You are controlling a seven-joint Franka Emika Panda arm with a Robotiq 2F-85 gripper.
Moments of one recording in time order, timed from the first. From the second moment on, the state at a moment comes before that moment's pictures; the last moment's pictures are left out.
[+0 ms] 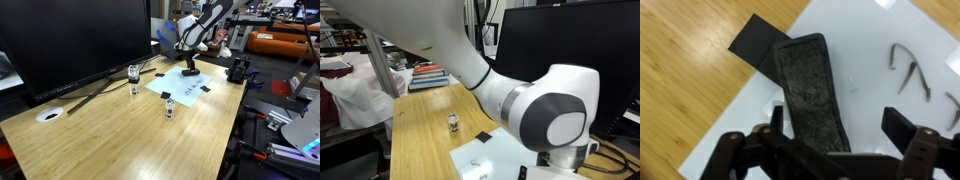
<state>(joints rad) -0.24 0.62 -0.08 -1.81 -0.28 2.30 -0.80</state>
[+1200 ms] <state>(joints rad) -0.29 0.70 -0.07 -1.73 -0.22 2.32 -0.92</state>
